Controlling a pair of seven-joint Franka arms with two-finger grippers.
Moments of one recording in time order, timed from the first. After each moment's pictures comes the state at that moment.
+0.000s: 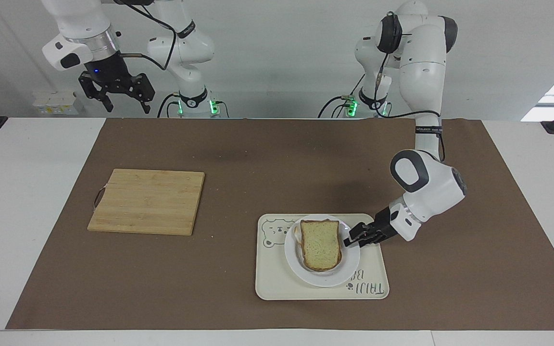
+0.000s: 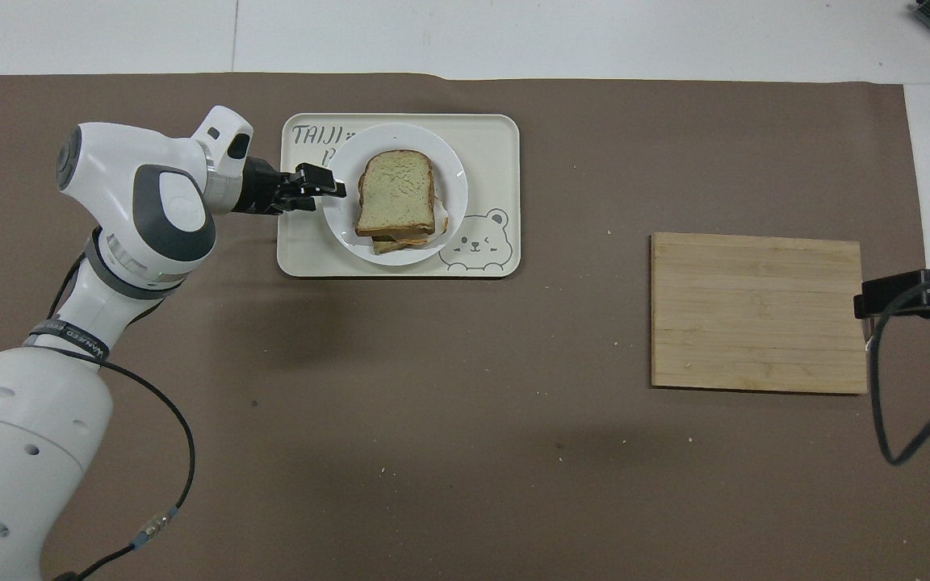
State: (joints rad) left arm -0.25 0.58 0.07 -1.60 -0.85 2.25 0.23; right arm 0.11 -0.11 -0.11 -1.63 -0.03 1.50 0.07
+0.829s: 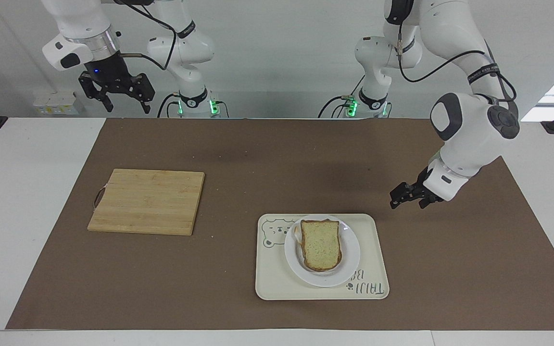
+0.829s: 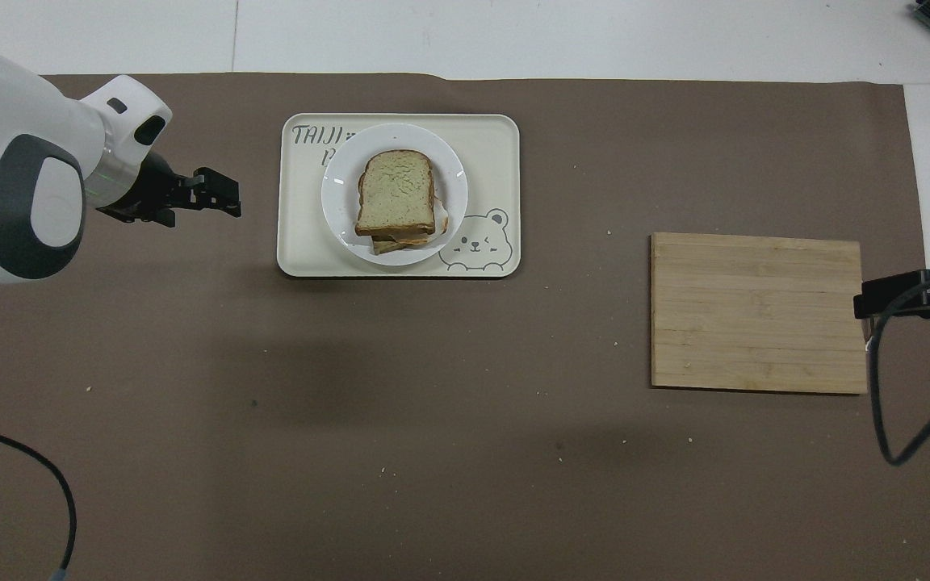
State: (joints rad) left arm -0.24 0.30 0.14 -1.59 -0.20 1.88 -0.07; right arm 0.11 -0.11 -0.11 -1.63 -0.03 1.50 0.07
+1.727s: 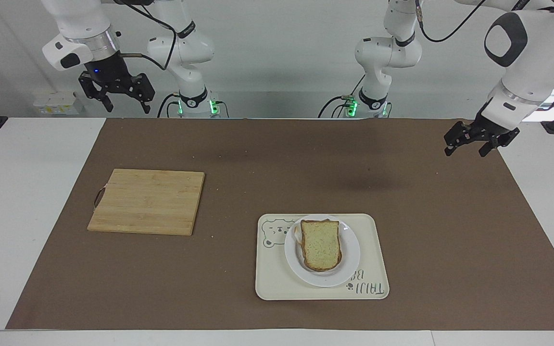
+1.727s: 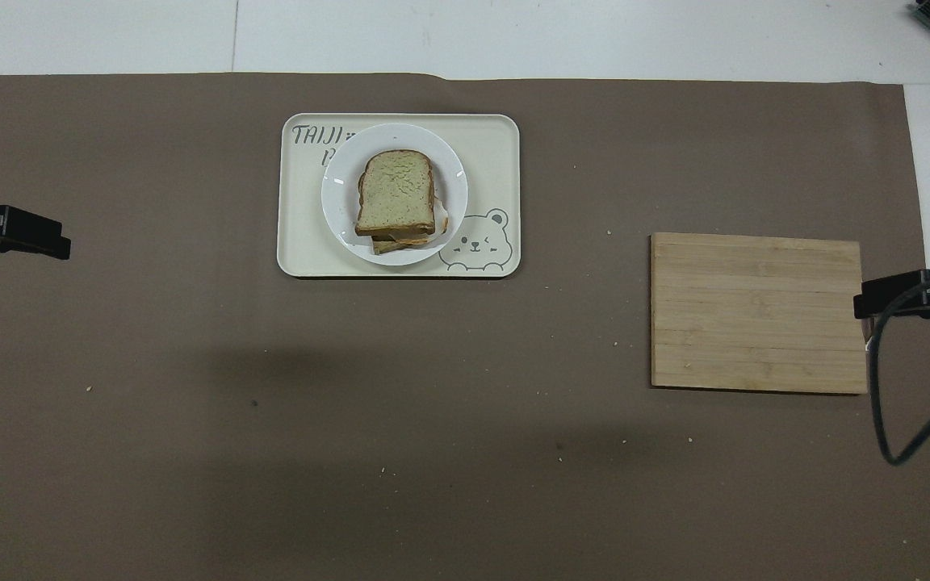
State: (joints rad) left arm -0.15 0.04 0.16 -1.59 -0.05 1.62 0.09; right arm 0.11 -0.11 -0.11 -1.63 -0.03 1.50 0.07
